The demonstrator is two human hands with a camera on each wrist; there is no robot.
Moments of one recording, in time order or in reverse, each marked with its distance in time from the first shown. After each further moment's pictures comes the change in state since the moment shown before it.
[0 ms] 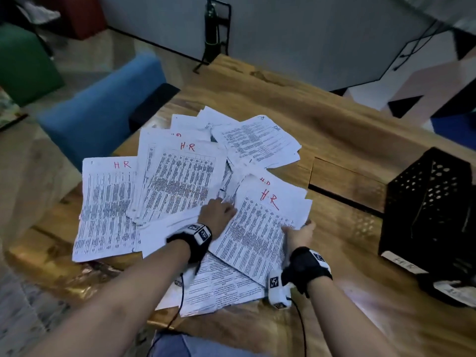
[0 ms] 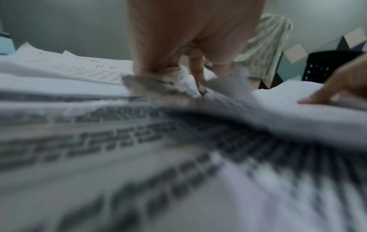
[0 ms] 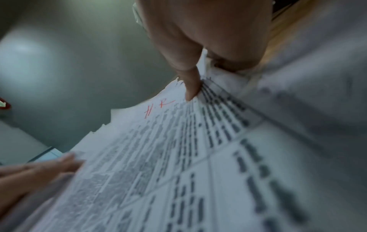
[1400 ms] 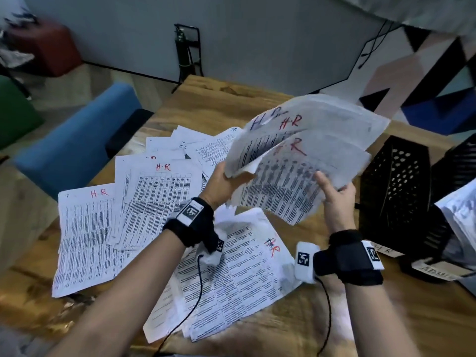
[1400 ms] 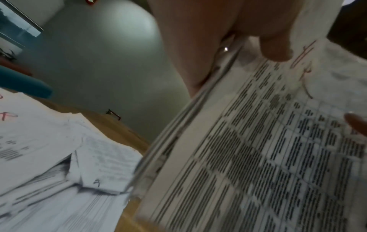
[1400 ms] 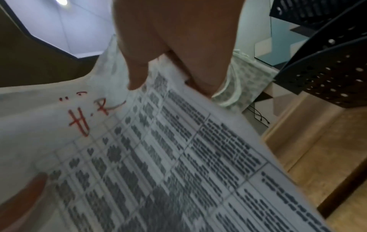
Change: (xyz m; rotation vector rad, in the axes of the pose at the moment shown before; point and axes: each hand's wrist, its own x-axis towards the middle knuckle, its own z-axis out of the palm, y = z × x) left_hand -0.013 0.138 -0.088 -0.927 0.020 0.333; right_hand -0.037 -0.136 -0.108 0.412 -0.232 -0.586
